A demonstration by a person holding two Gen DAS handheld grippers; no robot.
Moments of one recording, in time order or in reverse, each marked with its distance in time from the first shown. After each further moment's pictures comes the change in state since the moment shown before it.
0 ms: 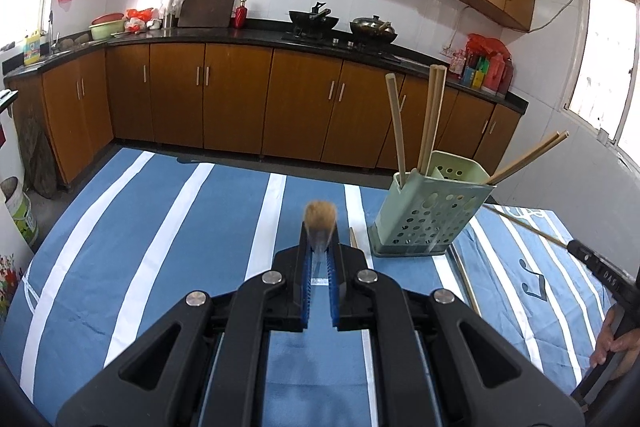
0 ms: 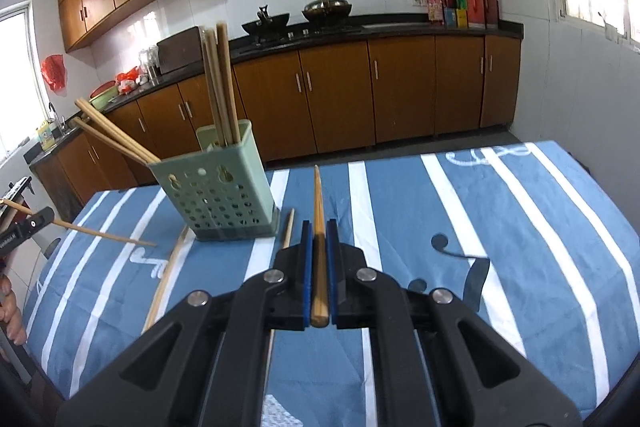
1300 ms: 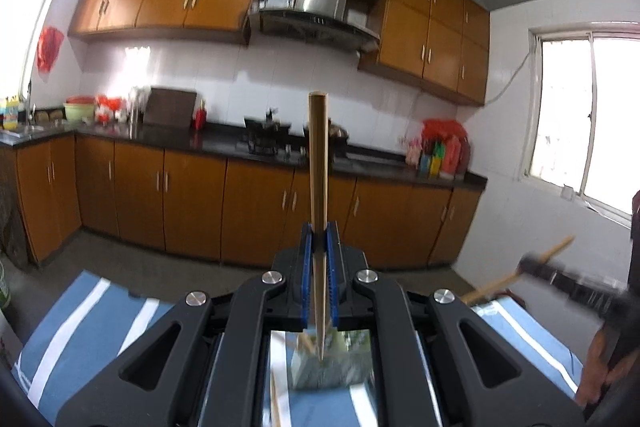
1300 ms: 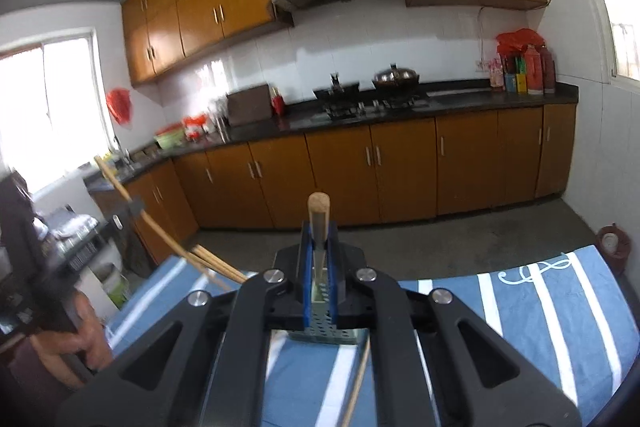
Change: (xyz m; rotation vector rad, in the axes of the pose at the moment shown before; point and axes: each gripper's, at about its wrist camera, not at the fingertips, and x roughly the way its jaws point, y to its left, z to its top) left arm -0.048 -0.092 0.113 0.041 -0.370 -0.109; right arm -0.058 0.059 0.139 -0.077 -0.122 0.209
